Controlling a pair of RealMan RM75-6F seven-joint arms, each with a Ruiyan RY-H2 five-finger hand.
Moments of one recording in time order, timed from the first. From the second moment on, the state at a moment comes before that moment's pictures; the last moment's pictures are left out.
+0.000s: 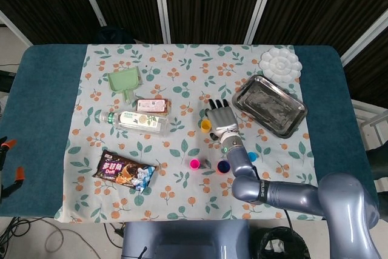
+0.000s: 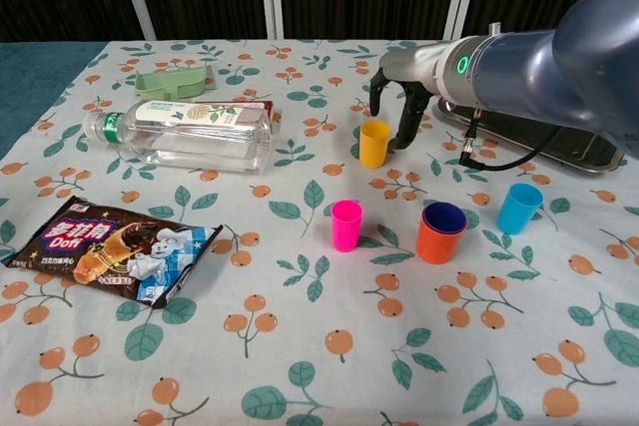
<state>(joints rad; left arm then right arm) -0.02 -1.13 -0.10 -1.72 1.35 1.52 0.07 1.19 -1.64 0.24 -1.39 -0.25 0.95 -0.83</state>
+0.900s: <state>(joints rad) -0.02 -1.13 -0.10 -1.72 1.34 1.52 0.07 1.20 -1.71 0.27 -1.30 -0.26 0.94 -0.81</state>
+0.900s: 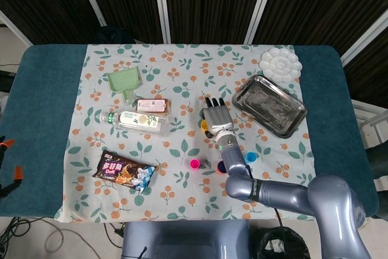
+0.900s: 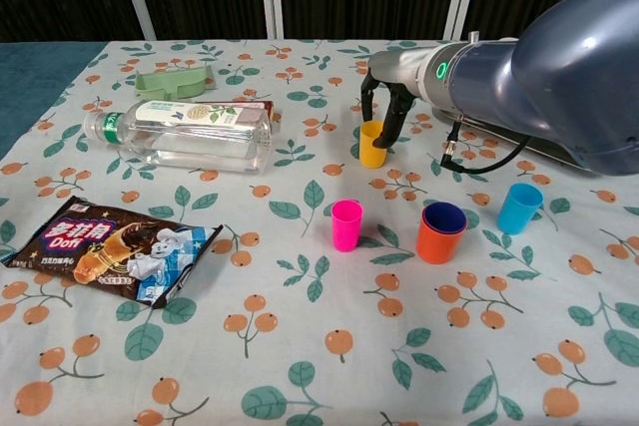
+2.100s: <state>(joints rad) -0.02 -1.13 -0.10 -1.72 1.34 1.52 0.07 1.11 -1.38 0.27 -1.80 -0.35 1.01 -0.80</state>
